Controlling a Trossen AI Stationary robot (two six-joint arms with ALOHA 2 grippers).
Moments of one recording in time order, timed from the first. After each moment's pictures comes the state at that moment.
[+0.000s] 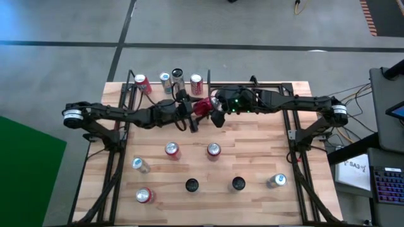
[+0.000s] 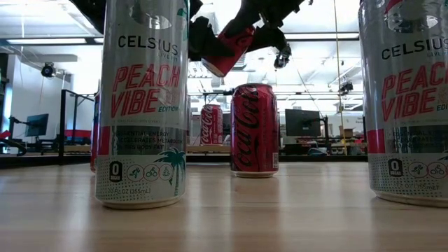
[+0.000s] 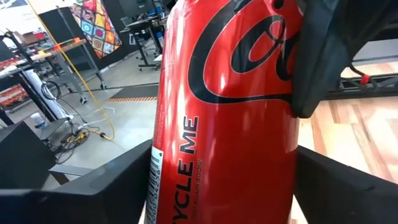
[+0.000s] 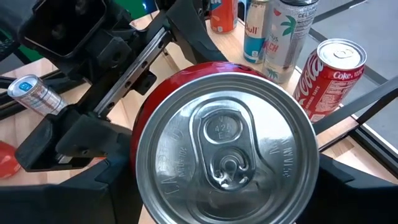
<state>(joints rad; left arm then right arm) 0.14 1.45 0.82 0.48 -0.25 0.23 -0.17 1.51 1.39 -0.43 0.13 0.29</state>
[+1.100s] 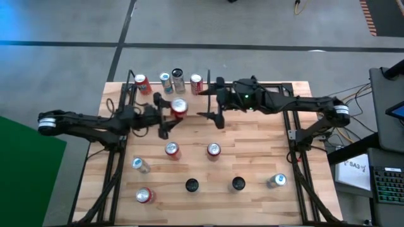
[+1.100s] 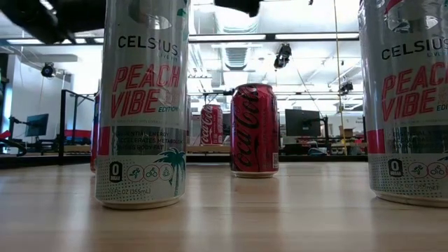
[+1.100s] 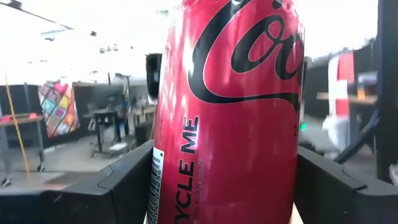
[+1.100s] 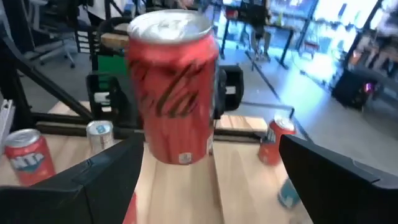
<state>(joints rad) 0.12 1.01 0.43 0.88 -0.05 0.09 -0.16 1.49 1.34 0.02 -0.13 -0.17</state>
